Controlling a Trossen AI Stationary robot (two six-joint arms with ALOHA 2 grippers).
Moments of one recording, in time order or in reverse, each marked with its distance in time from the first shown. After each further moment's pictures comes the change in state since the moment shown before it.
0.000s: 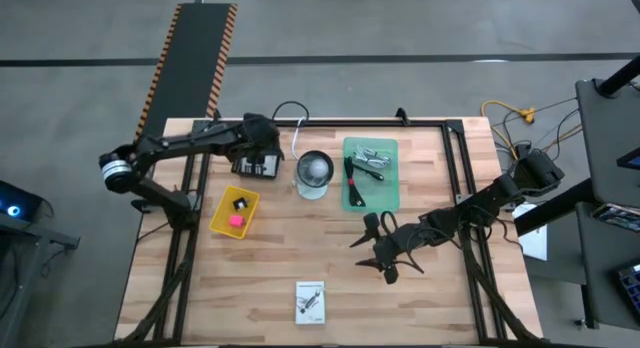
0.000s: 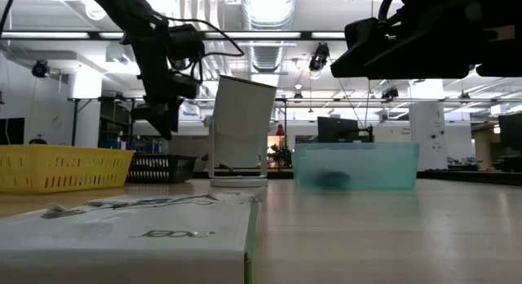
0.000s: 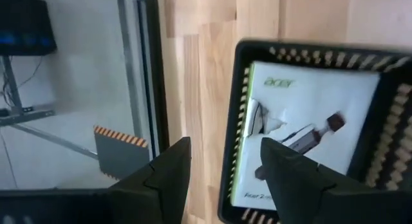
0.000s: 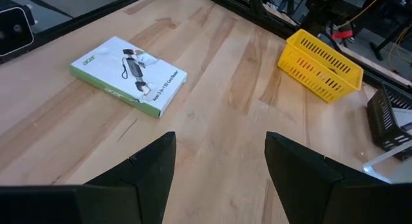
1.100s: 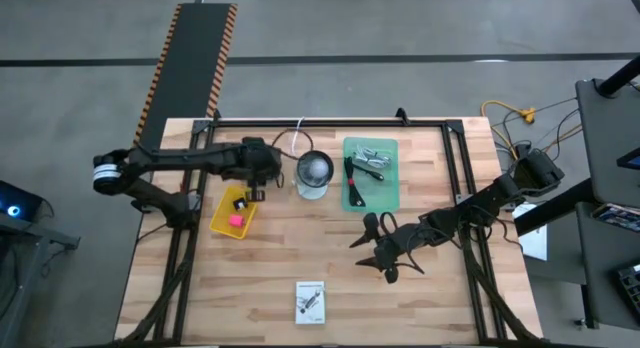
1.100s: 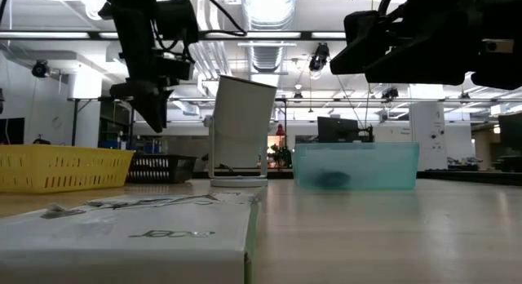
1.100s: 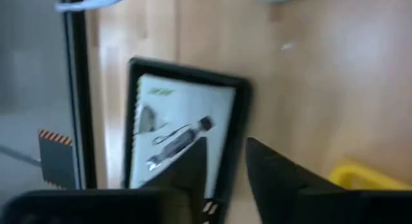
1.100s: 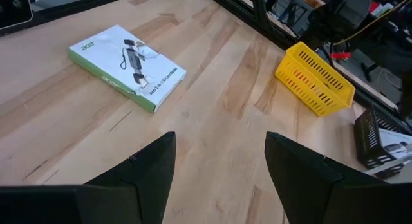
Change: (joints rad) left arm -0.256 -0.071 -0.003 -0.206 0.069 -0.380; right arm 0.000 0.000 0.000 0.003 0.001 -0.122
